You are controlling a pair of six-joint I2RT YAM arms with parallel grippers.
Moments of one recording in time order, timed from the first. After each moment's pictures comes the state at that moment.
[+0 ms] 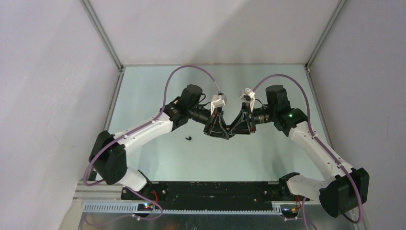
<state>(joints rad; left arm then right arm) -0.74 1.49 1.12 -0.13 1.09 -0.03 0.39 1.15 1.00 -0.47 -1.14 -0.21</state>
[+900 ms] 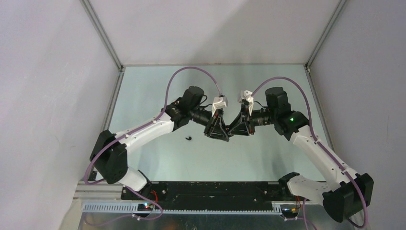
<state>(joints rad) -0.75 1.50 1.12 -0.17 1.08 -0.02 0.44 1.09 1.00 -0.47 -1.02 -0.27</state>
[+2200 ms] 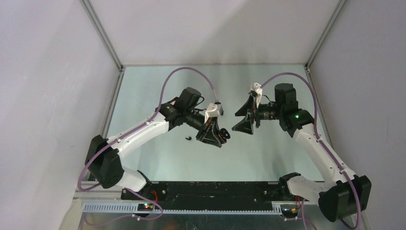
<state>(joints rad) -0.74 1.45 1.16 -0.47 1.16 0.32 0.32 1.10 1.00 -0.42 -1.05 -0.22</state>
